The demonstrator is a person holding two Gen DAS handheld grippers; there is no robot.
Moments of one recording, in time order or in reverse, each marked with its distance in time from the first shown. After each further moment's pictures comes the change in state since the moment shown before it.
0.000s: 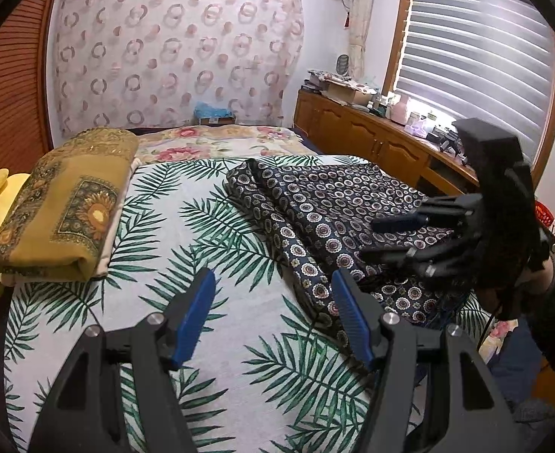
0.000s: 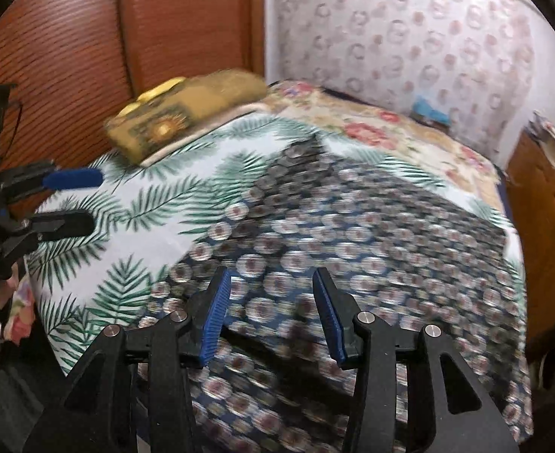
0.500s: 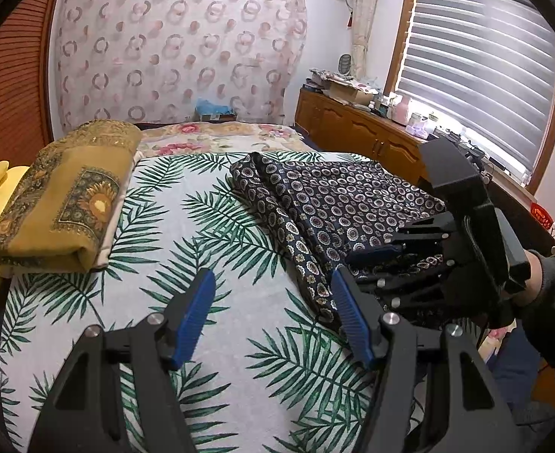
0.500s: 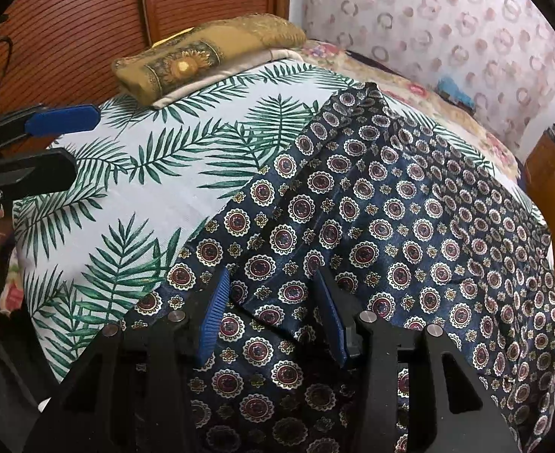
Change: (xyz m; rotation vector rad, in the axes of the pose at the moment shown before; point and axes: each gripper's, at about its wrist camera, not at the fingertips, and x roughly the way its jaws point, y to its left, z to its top) left arm 0.001 0.003 -0.007 -0.015 0.007 -0.006; right arm 0.044 0.018 -0.009 -0.053 0.142 0.023
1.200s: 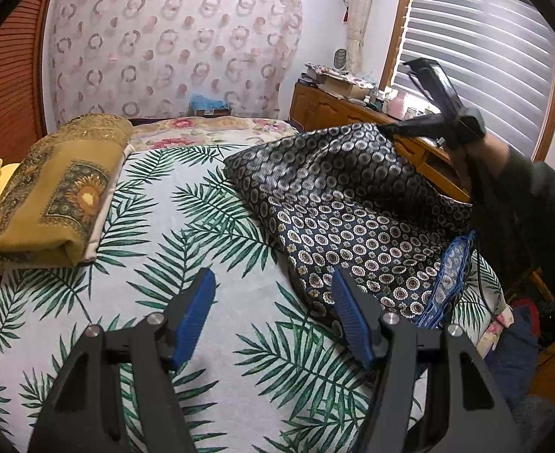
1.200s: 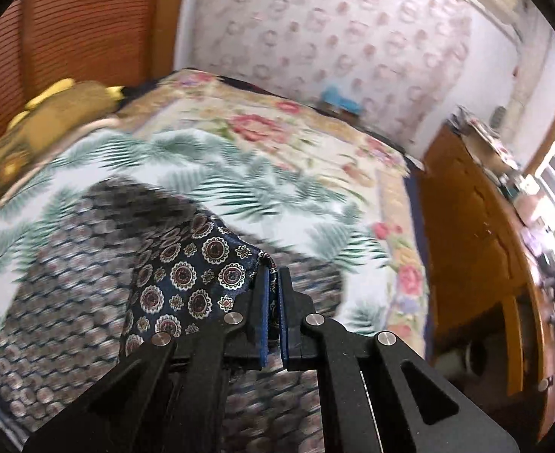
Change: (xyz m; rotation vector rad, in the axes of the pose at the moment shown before) left arm 0.009 -0.004 -0.002 0.007 0.023 -0.019; right arm -0.068 -0.199 0.044 0.173 -0.066 -0.419
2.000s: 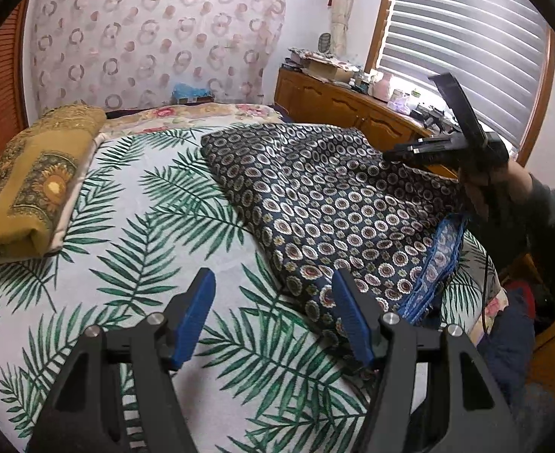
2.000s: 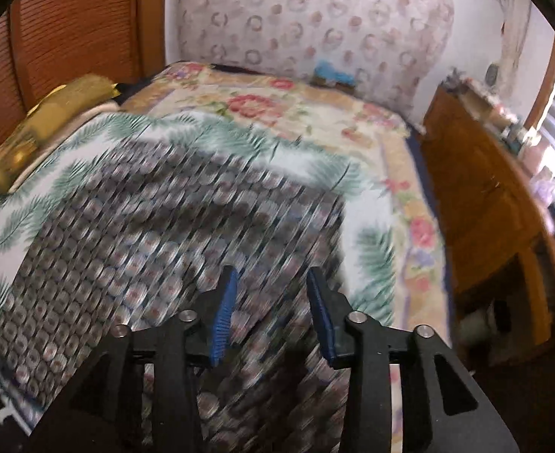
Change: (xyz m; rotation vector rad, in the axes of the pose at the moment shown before) left arm 0.020 -0.021 -0.012 0.040 0.059 -0.048; right arm -0.022 0.006 -0.081 0.111 0.066 0.111
